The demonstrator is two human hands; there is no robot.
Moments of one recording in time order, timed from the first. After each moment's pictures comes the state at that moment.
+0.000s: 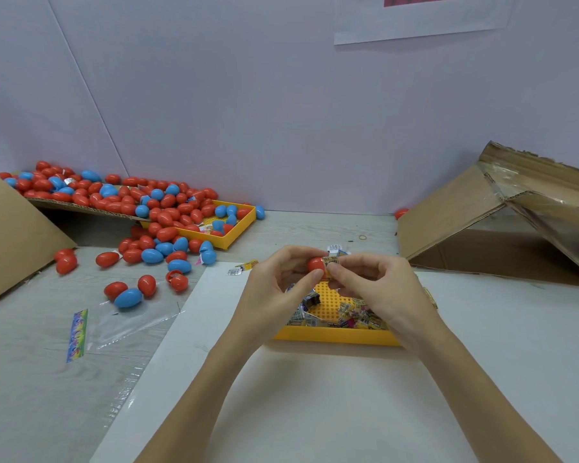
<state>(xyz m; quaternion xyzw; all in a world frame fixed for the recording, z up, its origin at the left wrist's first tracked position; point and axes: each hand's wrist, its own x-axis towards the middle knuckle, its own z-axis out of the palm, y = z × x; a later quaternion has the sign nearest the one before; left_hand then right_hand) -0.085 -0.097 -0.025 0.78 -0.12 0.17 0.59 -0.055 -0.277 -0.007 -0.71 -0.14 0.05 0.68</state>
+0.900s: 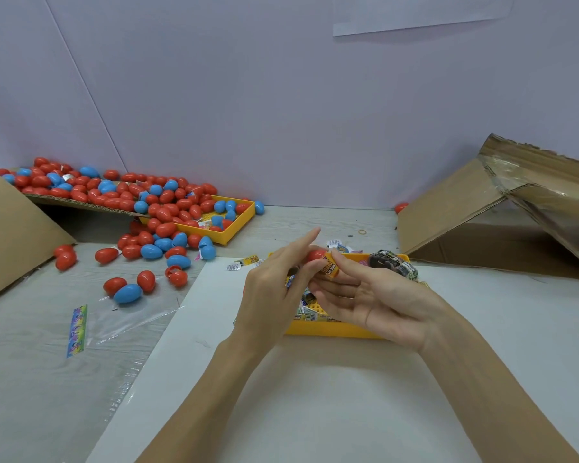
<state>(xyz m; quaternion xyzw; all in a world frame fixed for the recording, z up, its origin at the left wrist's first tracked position) -0.084 -0.104 -0.034 0.83 -0.18 0.40 0.36 -0.058 -0.275 0.003 -0.41 -0.01 0.39 0.82</state>
